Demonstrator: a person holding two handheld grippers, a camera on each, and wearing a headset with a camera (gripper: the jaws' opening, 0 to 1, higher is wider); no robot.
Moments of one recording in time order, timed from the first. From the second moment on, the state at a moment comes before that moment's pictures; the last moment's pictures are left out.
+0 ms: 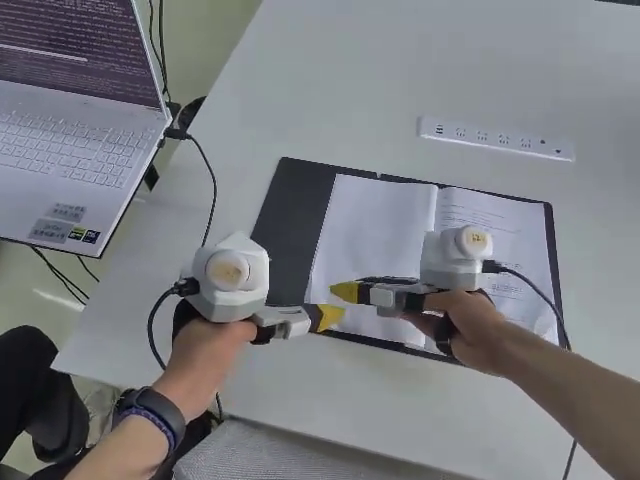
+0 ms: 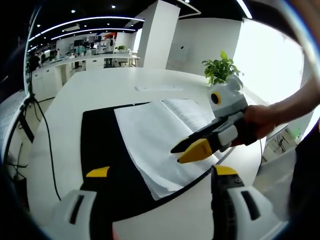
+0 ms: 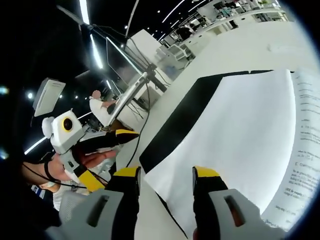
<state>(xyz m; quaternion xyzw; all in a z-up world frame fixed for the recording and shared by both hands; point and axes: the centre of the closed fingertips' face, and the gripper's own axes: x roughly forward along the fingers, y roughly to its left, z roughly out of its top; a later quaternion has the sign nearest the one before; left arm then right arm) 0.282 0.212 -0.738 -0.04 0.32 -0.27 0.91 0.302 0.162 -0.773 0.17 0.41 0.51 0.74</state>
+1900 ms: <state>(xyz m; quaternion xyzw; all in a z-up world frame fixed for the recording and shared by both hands) 0.289 0.190 -0.807 0.08 0.34 -0.27 0.89 0.339 0.056 -0.722 0.15 0.34 0.43 0.82</state>
